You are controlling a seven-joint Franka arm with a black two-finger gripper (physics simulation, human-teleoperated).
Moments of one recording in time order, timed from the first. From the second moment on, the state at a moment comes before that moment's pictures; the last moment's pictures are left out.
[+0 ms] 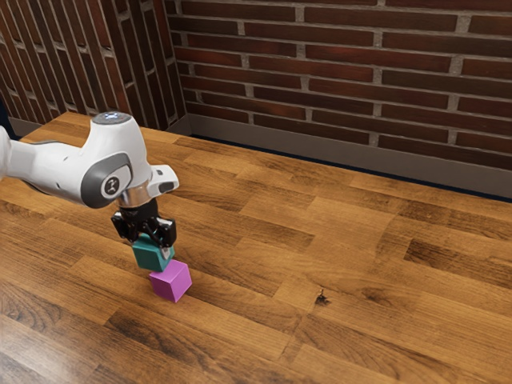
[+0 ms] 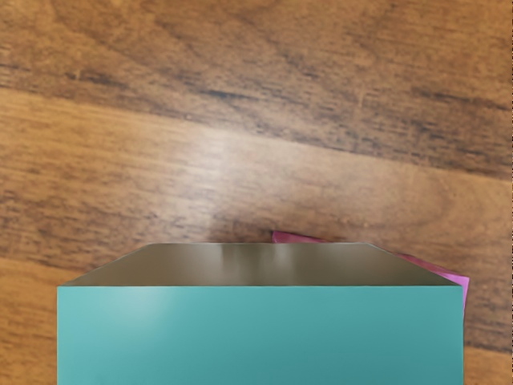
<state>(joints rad) 0.65 0.04 -0.59 -2.28 0.07 2.33 -0.16</state>
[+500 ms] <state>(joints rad) 0.63 0.04 -0.59 -2.29 0.07 2.35 -0.11</state>
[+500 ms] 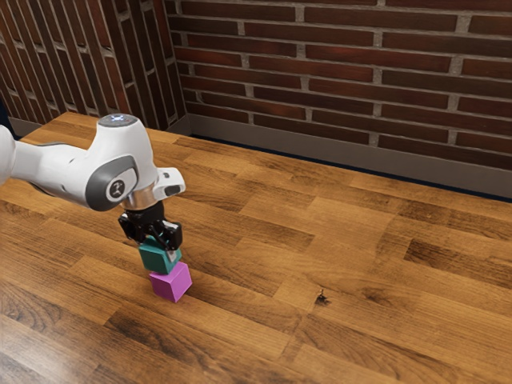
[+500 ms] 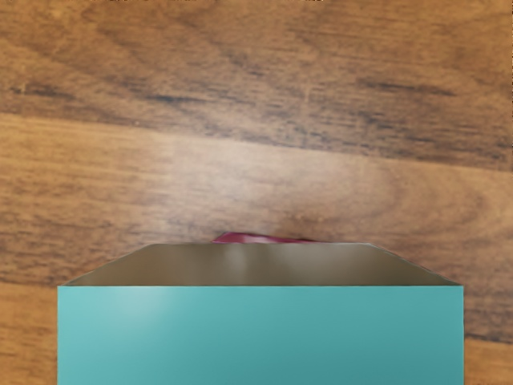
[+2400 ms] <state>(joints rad) 0.64 0.02 -0.61 -2.33 0.01 2.39 0.07</state>
